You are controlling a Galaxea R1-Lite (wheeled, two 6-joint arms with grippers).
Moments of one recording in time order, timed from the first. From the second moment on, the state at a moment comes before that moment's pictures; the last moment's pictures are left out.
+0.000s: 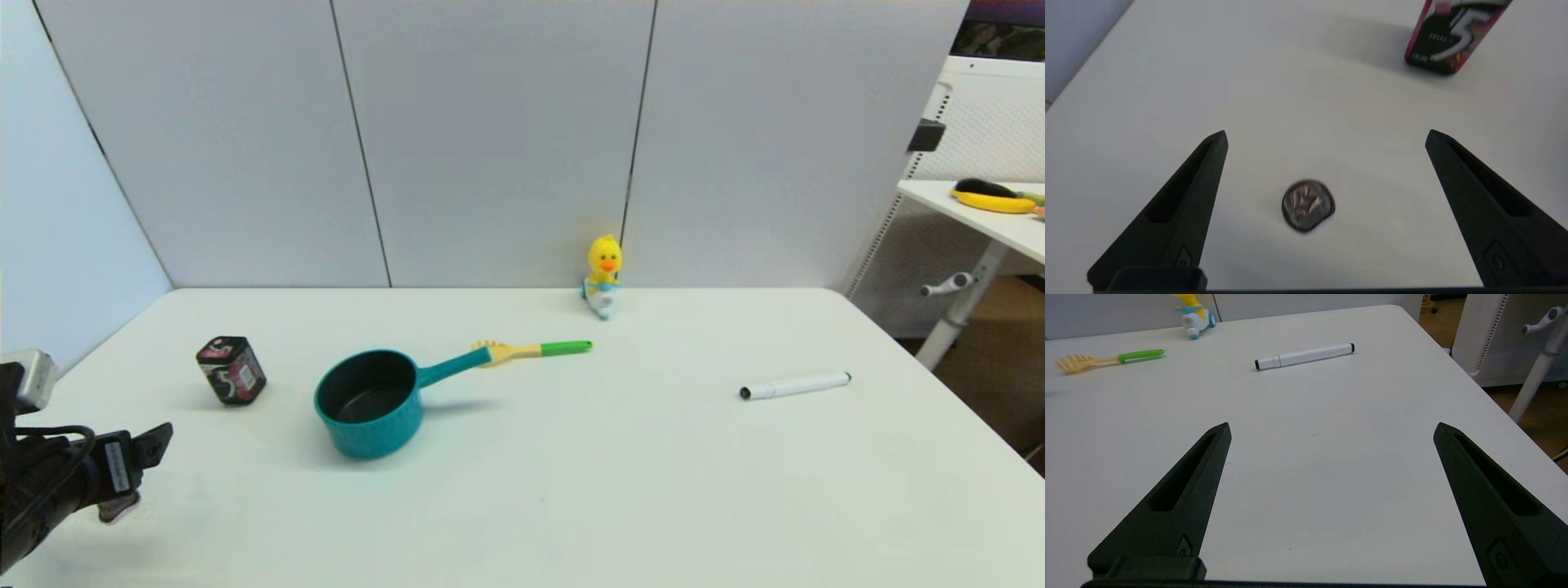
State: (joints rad) left arm 0.12 1.36 -0.23 -0.66 0.25 -0.06; right arm -0.01 0.00 0.00 0.00 -0.05 0.08
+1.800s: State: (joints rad) left arm 0.12 1.48 0.00 -0.95 0.28 -0.24; right arm -0.01 0.00 0.00 0.00 -0.05 0.08
